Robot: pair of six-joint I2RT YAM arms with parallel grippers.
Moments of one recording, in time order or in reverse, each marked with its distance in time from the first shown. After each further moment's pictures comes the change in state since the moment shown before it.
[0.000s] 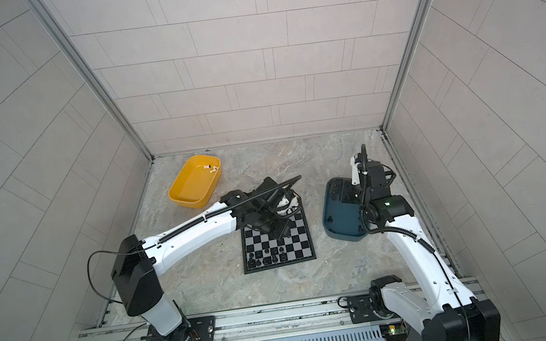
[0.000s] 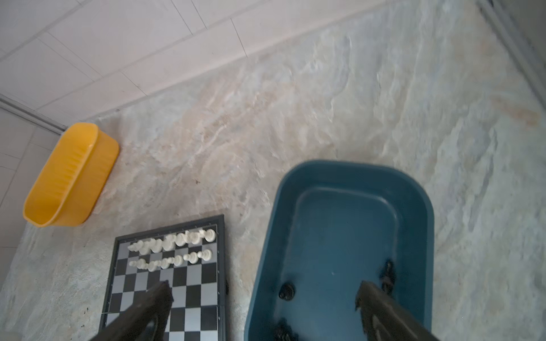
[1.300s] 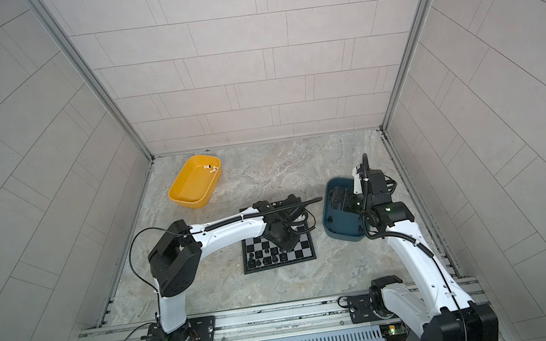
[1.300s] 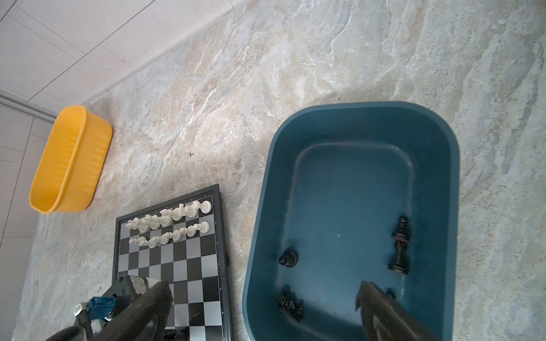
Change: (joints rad) left arm -0.055 0.214 -0.011 0.047 -0.117 0.016; right arm -0.030 -0.031 -0.056 -0.011 -0.069 0.033
